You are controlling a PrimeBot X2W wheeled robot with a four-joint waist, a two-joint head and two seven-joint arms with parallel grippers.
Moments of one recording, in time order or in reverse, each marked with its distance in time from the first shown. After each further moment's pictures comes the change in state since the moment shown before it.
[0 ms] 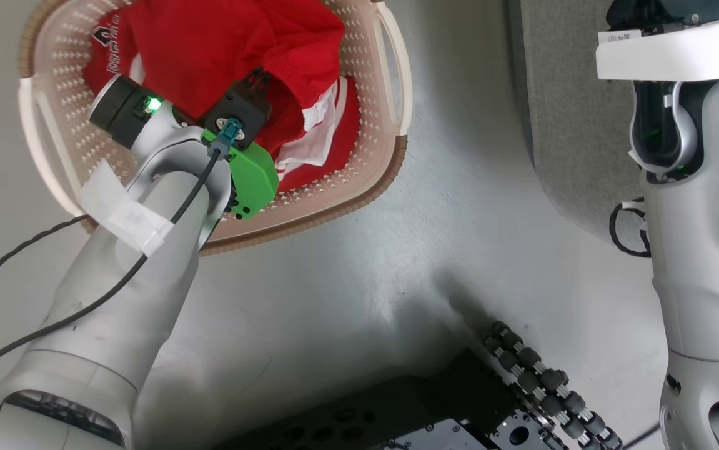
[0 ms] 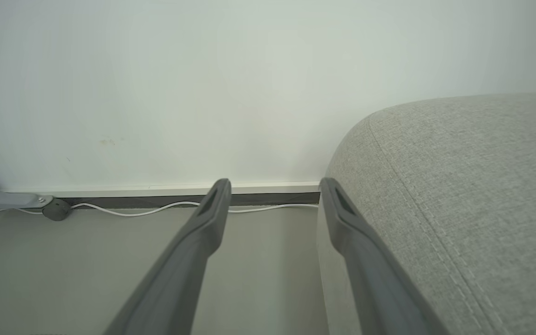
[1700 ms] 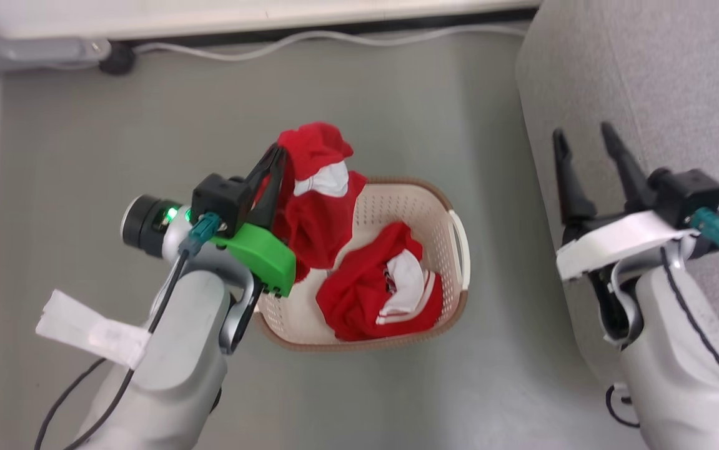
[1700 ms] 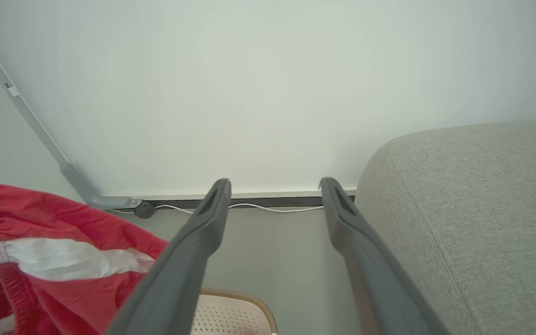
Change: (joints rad) left arm 0.357 -0.002 0.114 -0.361 -0.250 0.082 -0.014; right arm 0.387 -0.021 -0.008 0.261 -0.053 0.032 0.000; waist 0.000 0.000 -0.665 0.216
